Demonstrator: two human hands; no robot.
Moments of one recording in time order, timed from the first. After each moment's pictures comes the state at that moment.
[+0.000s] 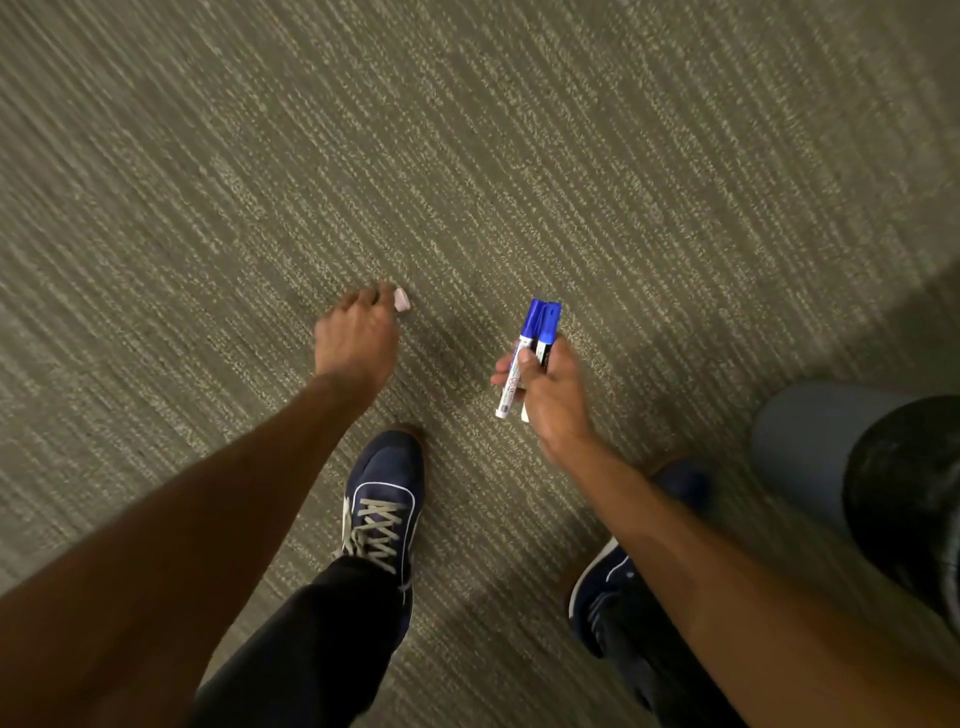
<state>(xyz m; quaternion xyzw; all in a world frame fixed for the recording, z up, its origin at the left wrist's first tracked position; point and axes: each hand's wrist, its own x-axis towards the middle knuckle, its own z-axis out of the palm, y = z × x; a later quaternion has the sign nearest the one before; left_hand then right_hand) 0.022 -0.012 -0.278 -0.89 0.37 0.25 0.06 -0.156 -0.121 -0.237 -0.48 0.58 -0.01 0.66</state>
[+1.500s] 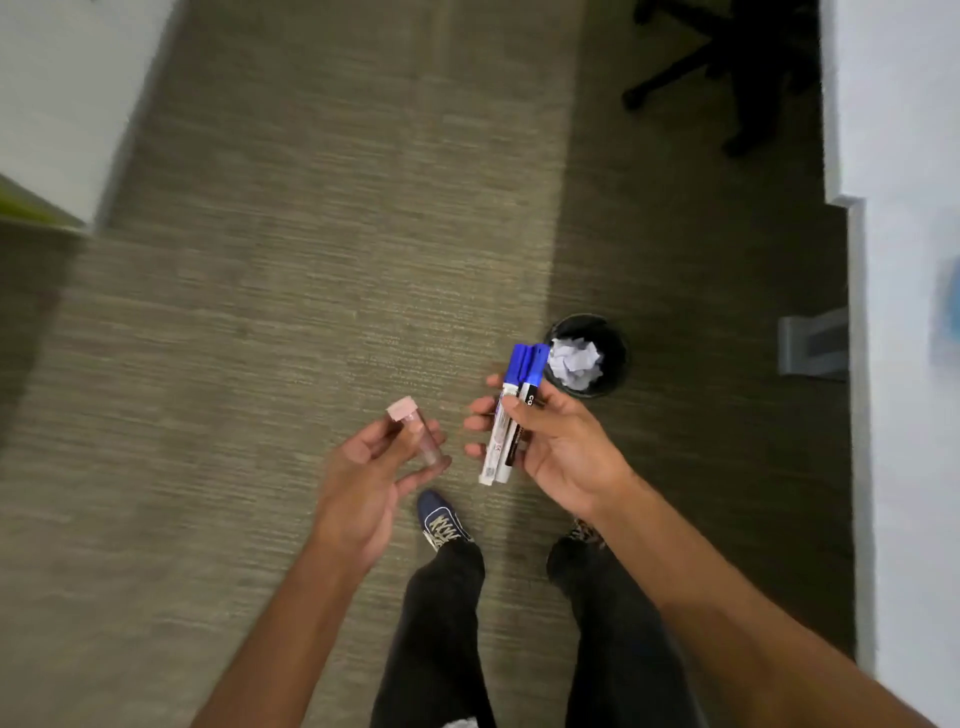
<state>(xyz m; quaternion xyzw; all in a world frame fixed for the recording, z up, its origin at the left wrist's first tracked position) -0.085 -0.028 0.445 -0.59 0.12 0.65 -0.46 -0.285 -0.080 0.466 -0.14 0.41 -0.34 0.83</state>
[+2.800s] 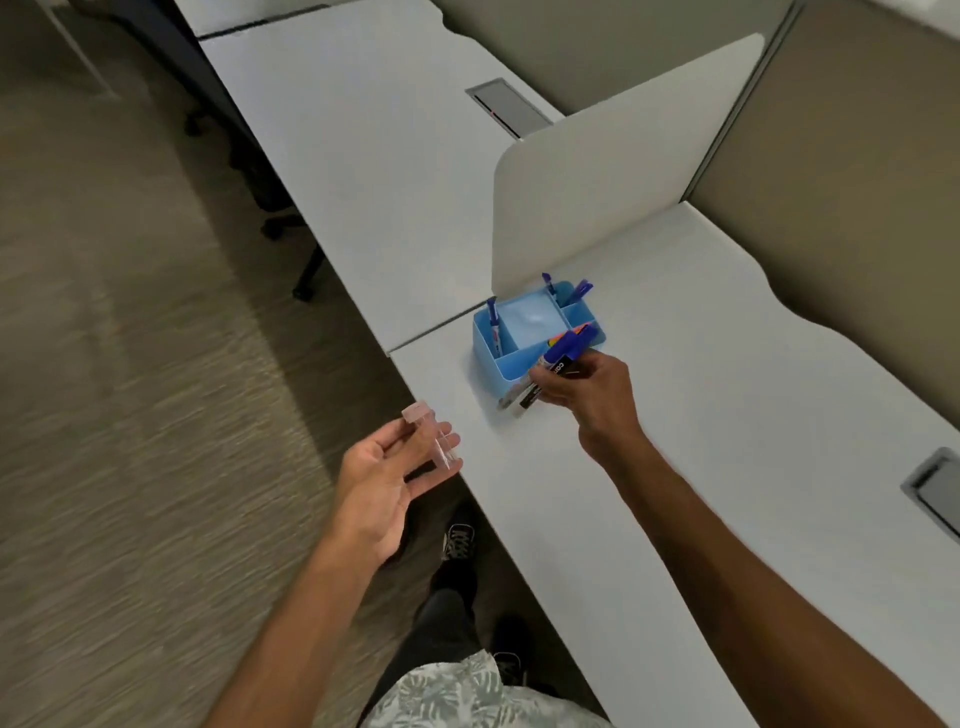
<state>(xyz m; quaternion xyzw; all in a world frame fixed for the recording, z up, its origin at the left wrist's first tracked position) -0.587 -0.188 0.596 -0.43 0.35 0.79 -0.25 -0.817 -0.110 0.607 -0.14 0.71 -0.59 0.37</state>
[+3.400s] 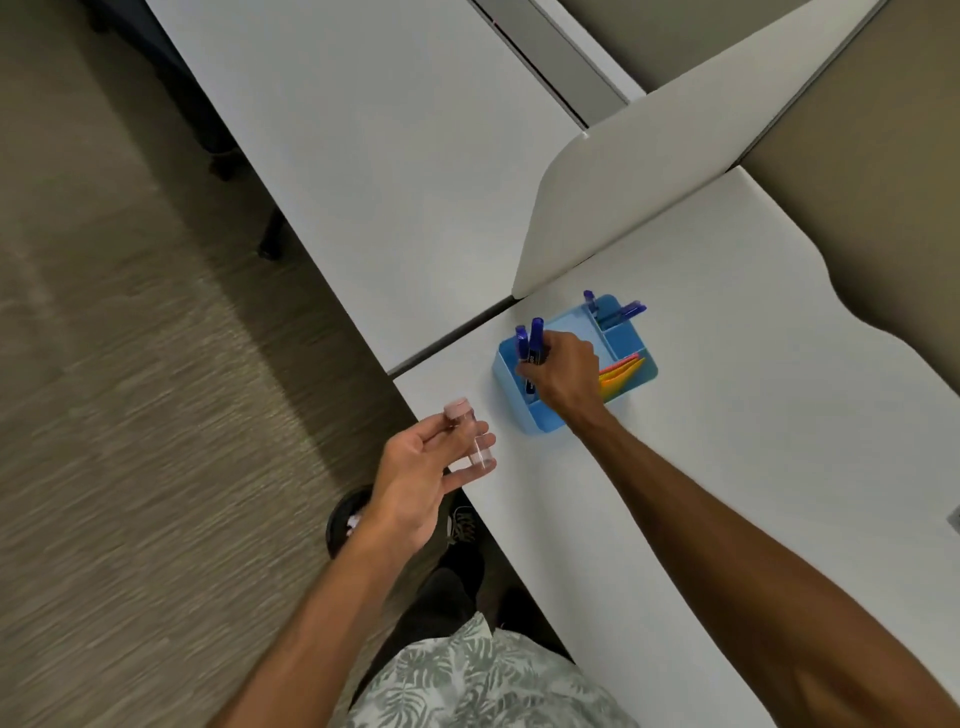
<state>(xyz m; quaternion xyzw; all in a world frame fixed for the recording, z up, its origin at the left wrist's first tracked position) -0.664 -0.317 0.552 -0.47 0.33 0.81 -0.13 -0.880 -0.287 0.492 -0.26 0.90 -0.23 0.25</state>
